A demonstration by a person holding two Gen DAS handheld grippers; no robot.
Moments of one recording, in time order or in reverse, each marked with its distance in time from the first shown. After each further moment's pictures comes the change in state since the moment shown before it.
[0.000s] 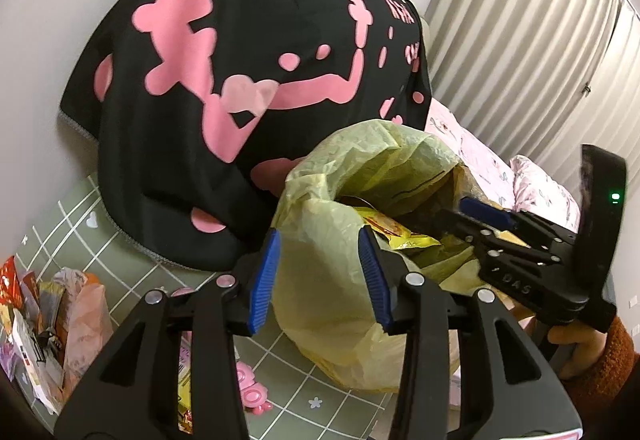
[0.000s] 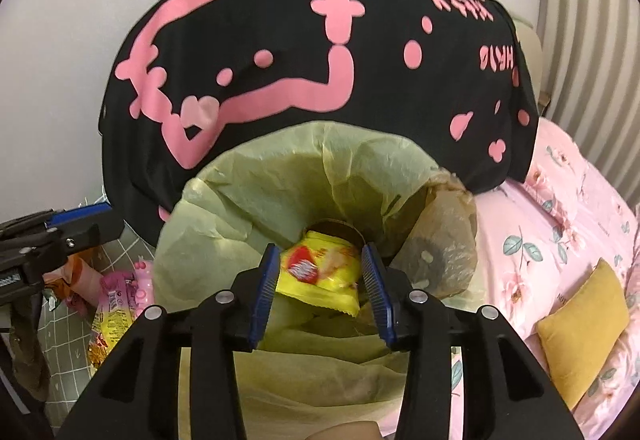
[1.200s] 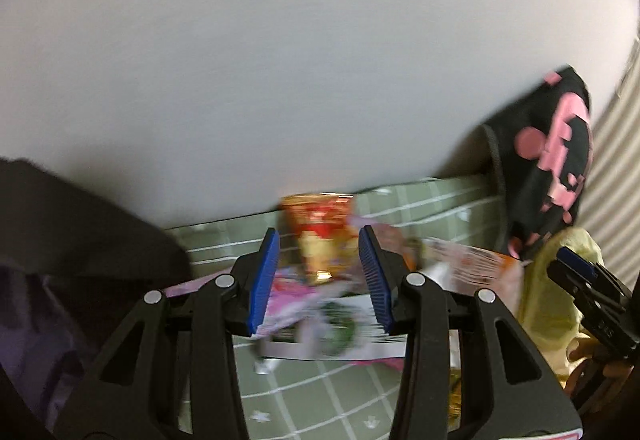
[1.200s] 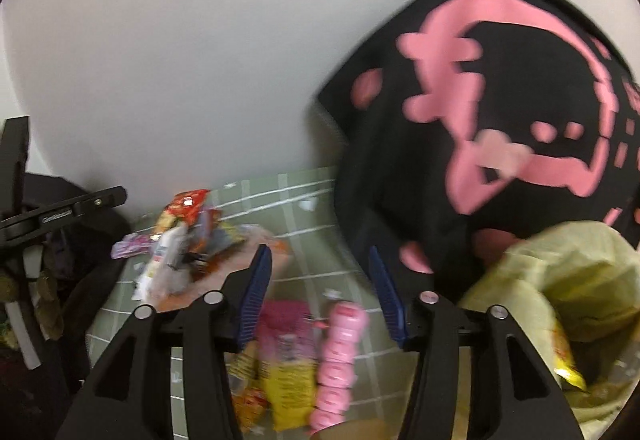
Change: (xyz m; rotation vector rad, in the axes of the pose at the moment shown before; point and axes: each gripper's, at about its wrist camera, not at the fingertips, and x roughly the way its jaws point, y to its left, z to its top) left arm -0.155 0.260 -0.104 -0.490 -0.164 0.464; right arm 0.030 0.233 0.018 -0.327 0.031 0.371
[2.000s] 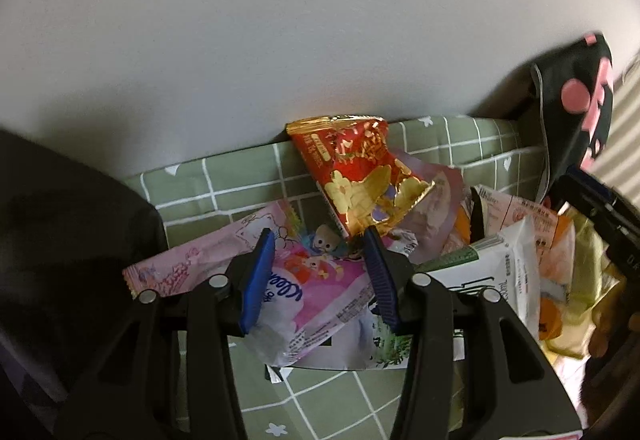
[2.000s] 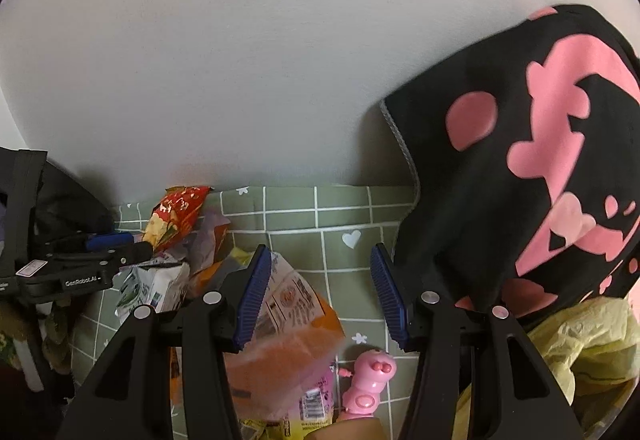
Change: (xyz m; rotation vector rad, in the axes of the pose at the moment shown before) left arm 0.074 0.015 -0.022 -0.028 0.223 -0.080; right arm 0.064 0.038 0.042 -0.106 0.104 -0.071
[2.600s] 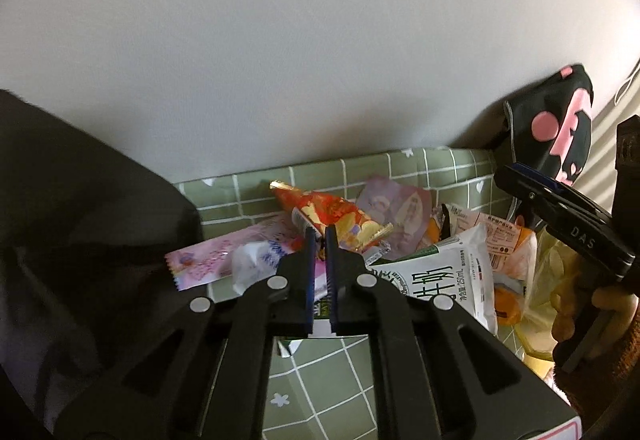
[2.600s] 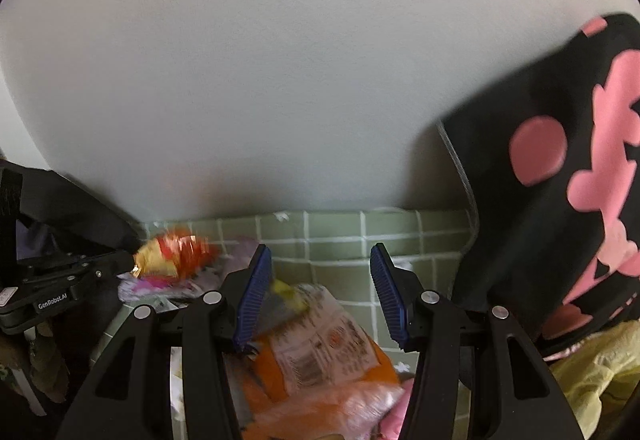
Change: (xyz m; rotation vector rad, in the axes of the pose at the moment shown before) left arm -0.047 -0.002 -0.008 -0.021 -0.104 -0.014; right arm 0.015 0.016 0.021 -0.007 -0.031 0.126
